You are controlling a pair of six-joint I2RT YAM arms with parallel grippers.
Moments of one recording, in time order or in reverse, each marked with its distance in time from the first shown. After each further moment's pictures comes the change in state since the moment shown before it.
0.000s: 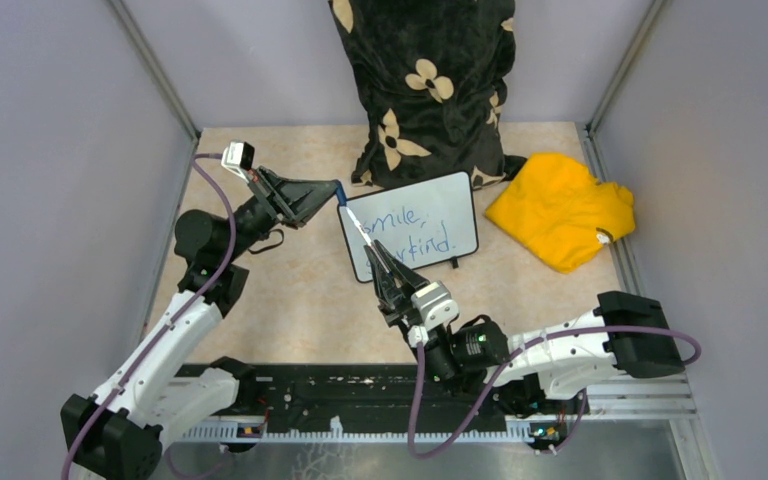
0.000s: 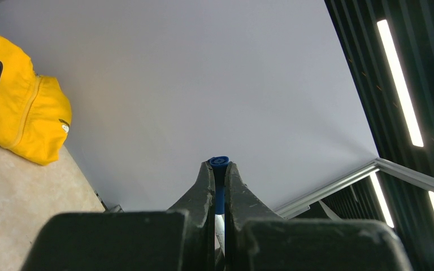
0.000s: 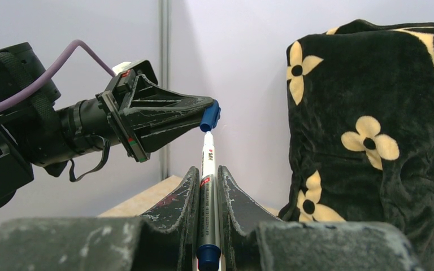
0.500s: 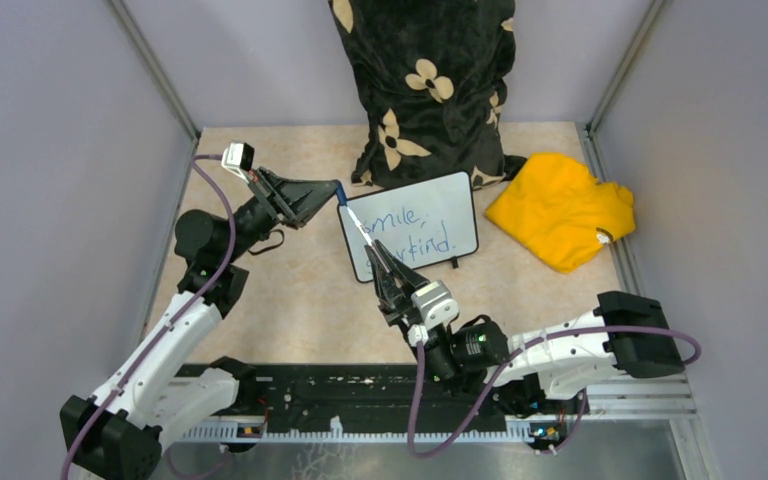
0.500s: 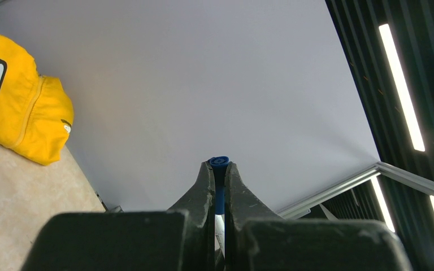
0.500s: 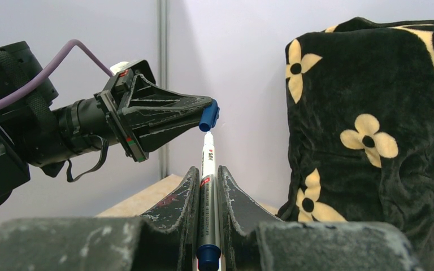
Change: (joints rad) left arm -0.003 -0.005 0.000 -0.019 -0.015 0.004; right arm 0.000 0.000 0.000 0.000 0.009 0.001
